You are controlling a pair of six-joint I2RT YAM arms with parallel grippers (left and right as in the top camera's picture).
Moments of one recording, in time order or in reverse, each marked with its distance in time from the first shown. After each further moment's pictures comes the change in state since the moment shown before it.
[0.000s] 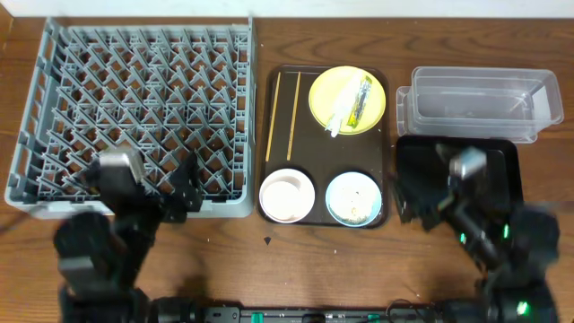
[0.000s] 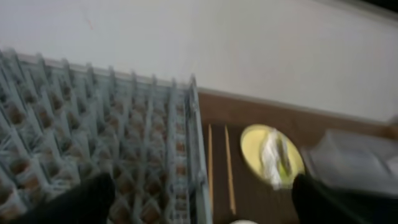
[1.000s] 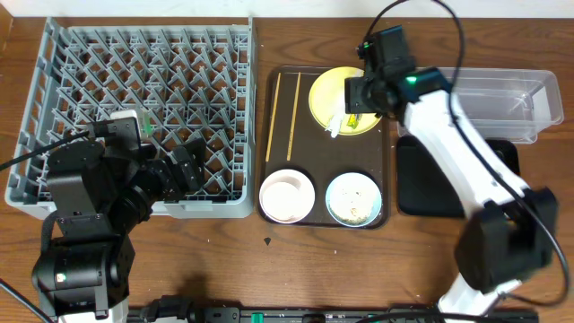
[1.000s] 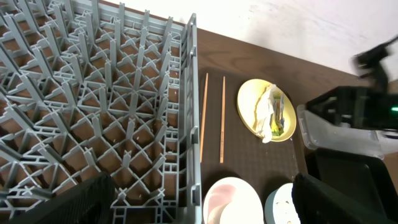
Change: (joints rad) left arm 0.000 0.256 0.225 -0.251 0.052 0.000; right arm 0.268 1.264 0.903 -0.442 0.554 0.301
